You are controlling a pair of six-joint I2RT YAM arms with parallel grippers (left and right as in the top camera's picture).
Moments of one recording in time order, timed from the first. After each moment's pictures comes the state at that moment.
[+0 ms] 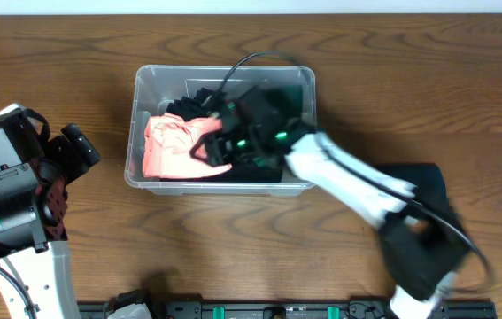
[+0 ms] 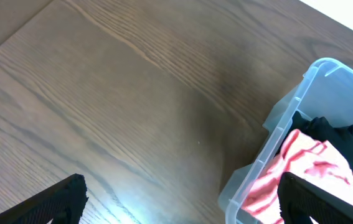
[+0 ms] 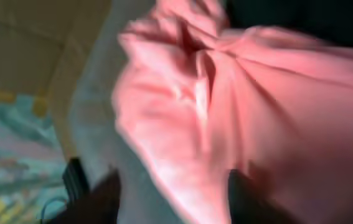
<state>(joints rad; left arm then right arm) 0.33 1.06 1.25 -1.02 -0.12 -0.25 0.69 1.85 1.39 -0.33 -0.56 0.49</state>
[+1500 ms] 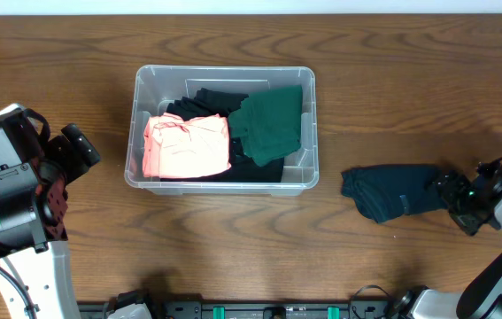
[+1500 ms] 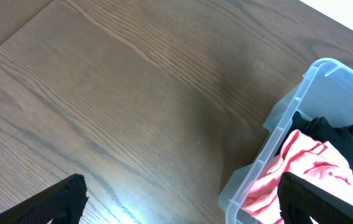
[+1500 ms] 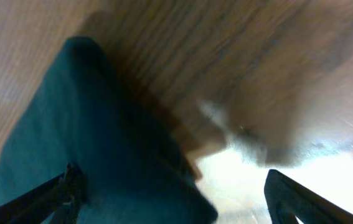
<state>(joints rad) 0.33 1.06 1.25 -1.02 -0.12 -0.25 -0.62 1.53 0.75 -0.60 -0.27 0.24</state>
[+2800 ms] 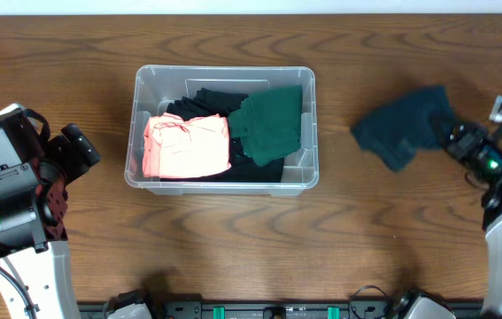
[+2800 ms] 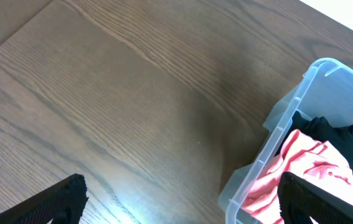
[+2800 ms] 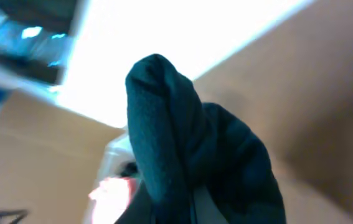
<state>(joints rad) 0.33 1.06 1.25 -1.02 -0.12 -0.25 -0.51 1.19 0.75 0.06 -1.11 0.65</state>
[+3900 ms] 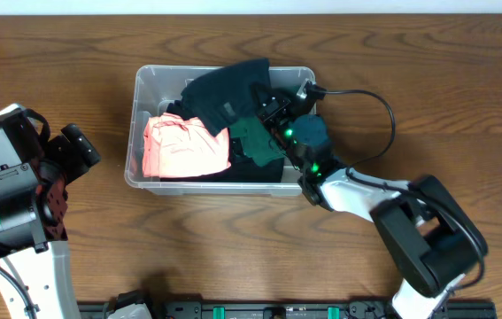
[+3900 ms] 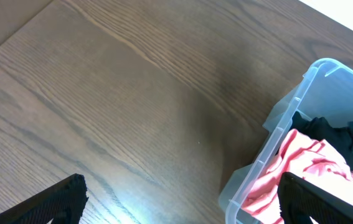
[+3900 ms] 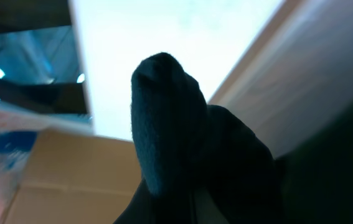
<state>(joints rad) 0.33 1.06 1.25 -1.02 -0.12 -0.25 0.61 1.88 0.84 0.97 0.05 1.37</state>
